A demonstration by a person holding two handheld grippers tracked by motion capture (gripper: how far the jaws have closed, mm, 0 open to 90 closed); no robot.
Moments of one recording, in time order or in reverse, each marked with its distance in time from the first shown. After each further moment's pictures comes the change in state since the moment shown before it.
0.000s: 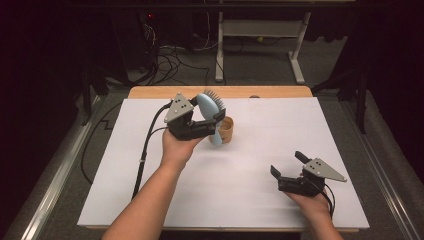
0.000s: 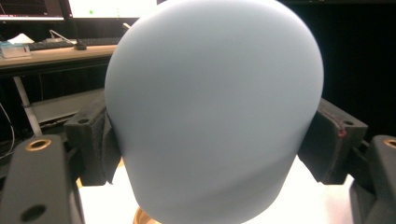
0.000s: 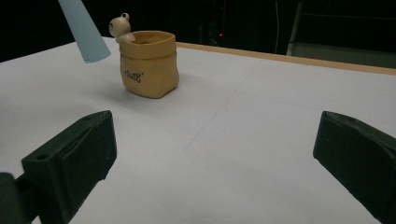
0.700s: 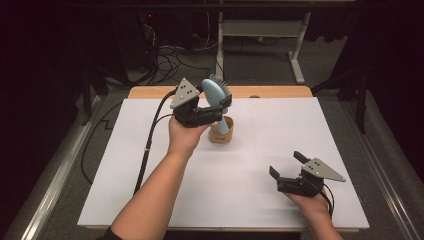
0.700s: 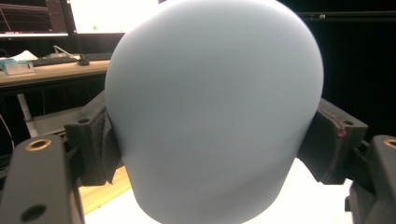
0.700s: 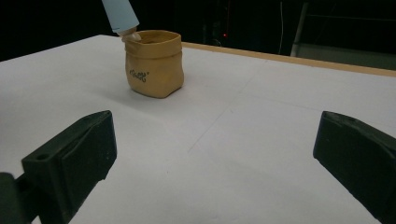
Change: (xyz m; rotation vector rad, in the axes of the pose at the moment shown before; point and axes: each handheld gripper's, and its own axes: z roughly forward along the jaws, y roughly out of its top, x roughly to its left) left arm 0.004 0.025 0.020 -0.046 0.007 -0.003; right arm 0.002 0.000 0.001 0.000 0.015 -0.014
